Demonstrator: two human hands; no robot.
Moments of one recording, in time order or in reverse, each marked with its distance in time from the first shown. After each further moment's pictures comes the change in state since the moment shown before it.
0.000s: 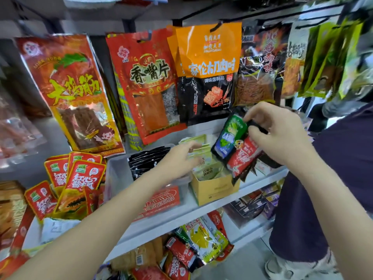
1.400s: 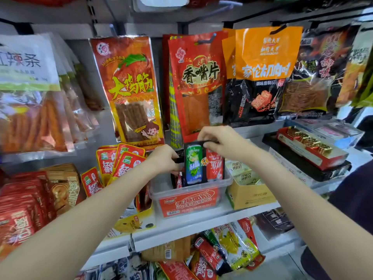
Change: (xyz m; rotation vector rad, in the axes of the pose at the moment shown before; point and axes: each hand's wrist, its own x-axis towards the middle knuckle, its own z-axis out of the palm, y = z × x) left_hand -0.042 -0.080 -0.078 0.125 -0.028 -0.445; right_hand 0.049 -0.065 0.133 0.111 -0.522 -0.337
